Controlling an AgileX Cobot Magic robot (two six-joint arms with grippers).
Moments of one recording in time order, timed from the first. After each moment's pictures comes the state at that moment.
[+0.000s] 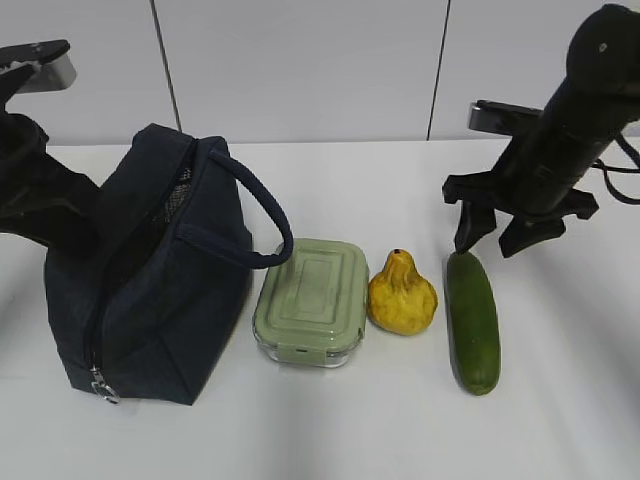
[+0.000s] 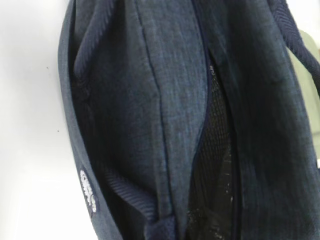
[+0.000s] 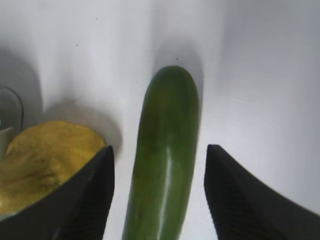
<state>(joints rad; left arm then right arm) -0.20 1.49 -1.12 -0.28 0.99 0.27 0.14 1.94 -1.40 0.24 0.89 -0.01</state>
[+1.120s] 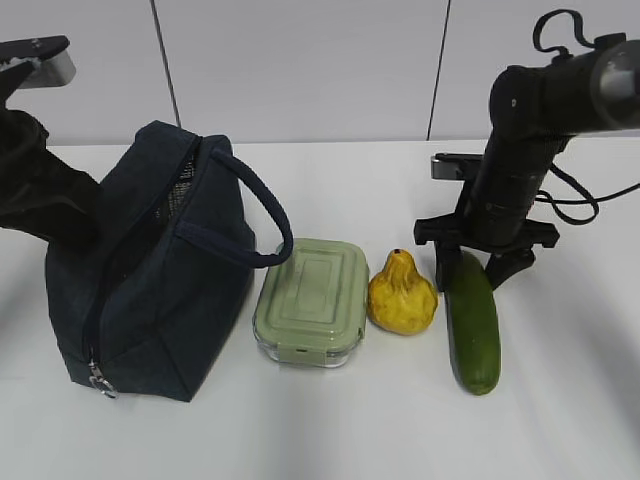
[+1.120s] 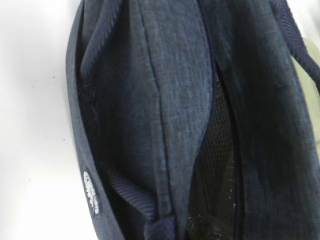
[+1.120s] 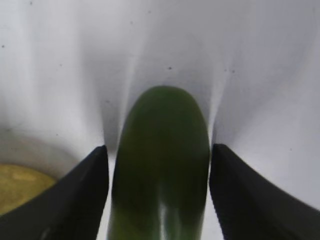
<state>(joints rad) -0.20 1.49 -1.12 -0.27 0.97 0.27 0.19 2.16 -1.54 0.11 0.97 0.13</state>
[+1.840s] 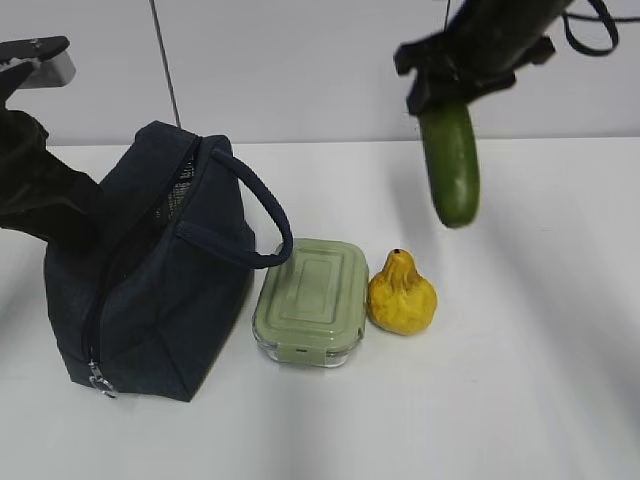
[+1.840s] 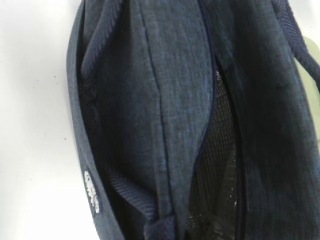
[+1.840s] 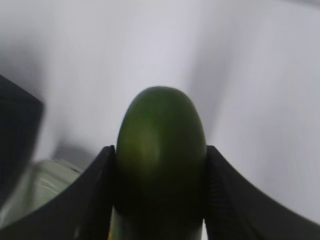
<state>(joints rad) -0.20 1.49 -1.12 -0.27 0.97 0.27 0.27 1.89 -1.75 0.09 0.88 -0.04</state>
